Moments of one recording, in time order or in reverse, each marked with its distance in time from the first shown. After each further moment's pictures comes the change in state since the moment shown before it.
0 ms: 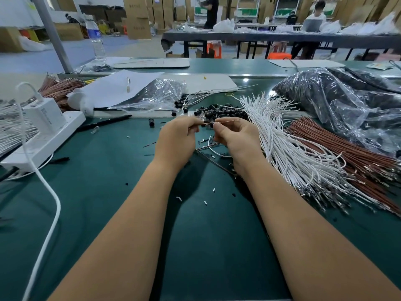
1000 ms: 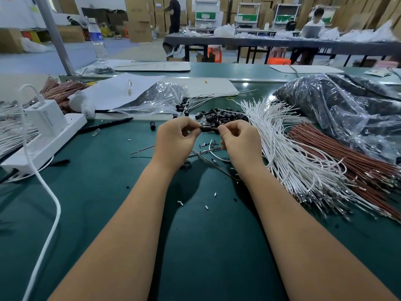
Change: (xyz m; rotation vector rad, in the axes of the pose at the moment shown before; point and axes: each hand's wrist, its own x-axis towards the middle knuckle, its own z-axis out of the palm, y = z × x) left_hand 0.005 -0.005 -0.004 -0.170 0.038 -0.100; right_hand 0.002 -0.002 0.000 -0.453 0.083 -0.153
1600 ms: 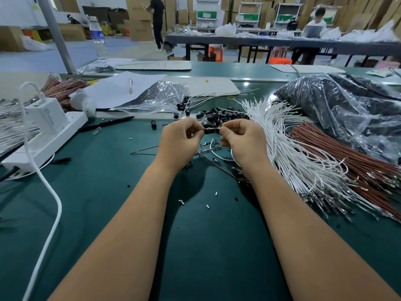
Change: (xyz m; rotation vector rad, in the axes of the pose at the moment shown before) left_hand -0.006 0.003 0.002 0.008 -0.060 0.012; right_hand 0.003 0.005 -0.008 0.138 -0.049 0.014
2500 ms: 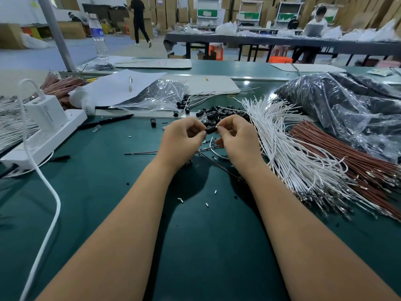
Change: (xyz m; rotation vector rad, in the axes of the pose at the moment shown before) left_hand 0.000 -0.005 0.000 -0.128 -0.084 -0.081; right_hand -0.005 -0.002 0.009 -0.143 -0.063 -0.111
